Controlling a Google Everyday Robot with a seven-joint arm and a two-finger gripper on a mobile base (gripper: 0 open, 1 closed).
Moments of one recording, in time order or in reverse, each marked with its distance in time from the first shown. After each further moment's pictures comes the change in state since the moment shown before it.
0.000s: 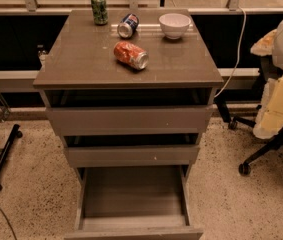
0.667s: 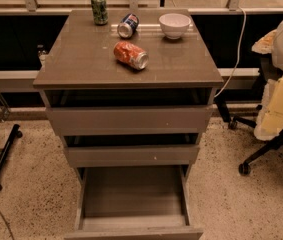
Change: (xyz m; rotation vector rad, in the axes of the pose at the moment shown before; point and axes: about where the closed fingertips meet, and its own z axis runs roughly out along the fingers) arm 0.001 0.000 0.001 -0.006 0.002 0.001
